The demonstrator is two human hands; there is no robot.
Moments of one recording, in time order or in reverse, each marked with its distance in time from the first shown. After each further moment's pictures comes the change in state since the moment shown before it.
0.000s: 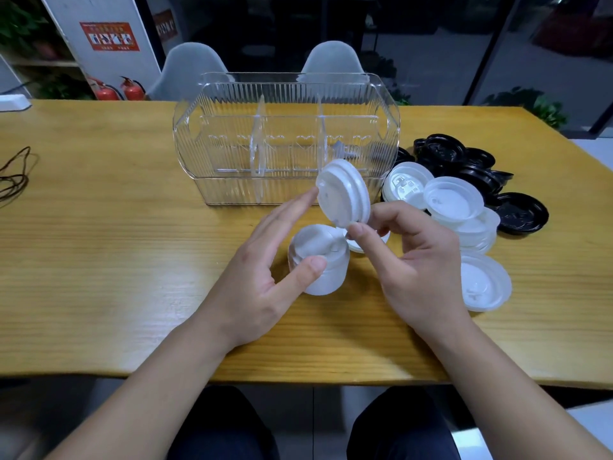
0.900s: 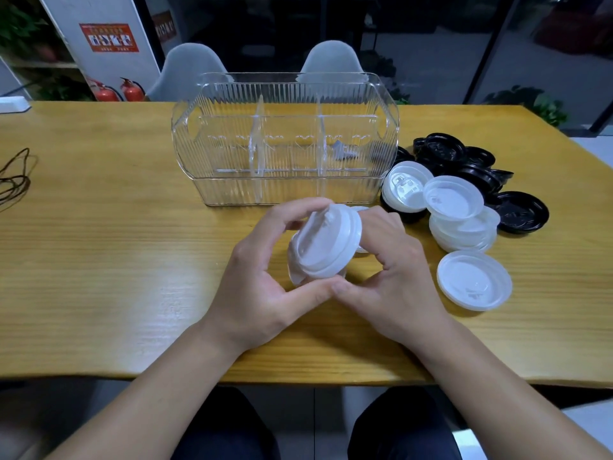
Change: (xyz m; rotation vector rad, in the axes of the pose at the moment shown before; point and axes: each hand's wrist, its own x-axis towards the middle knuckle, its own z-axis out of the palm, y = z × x) left_hand -0.001 0.008 0.010 -0.104 0.183 0.175; right_hand -0.004 -0.002 0.012 -0.265 -0.194 -0.221
